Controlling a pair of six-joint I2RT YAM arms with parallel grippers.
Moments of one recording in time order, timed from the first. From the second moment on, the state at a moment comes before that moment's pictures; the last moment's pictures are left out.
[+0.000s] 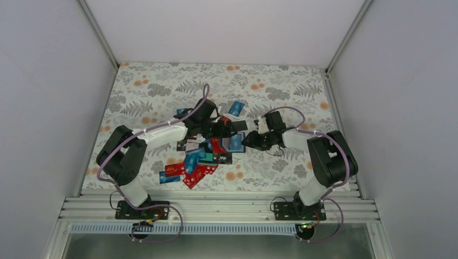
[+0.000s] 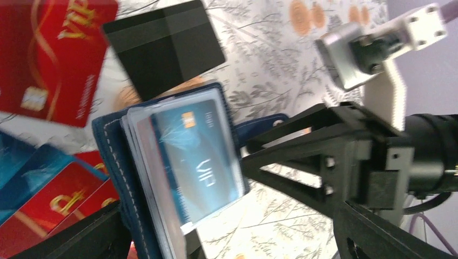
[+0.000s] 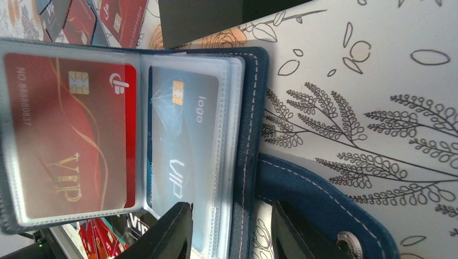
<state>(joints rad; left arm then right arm) -0.67 1.68 1.03 -0.22 0.40 -0.67 0.36 1.64 0.71 -0.14 -0.57 0.50</state>
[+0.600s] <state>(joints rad) -0.72 1.89 1.14 -0.09 0.48 -0.69 0.36 1.57 0.74 -0.22 -0.56 0.48</state>
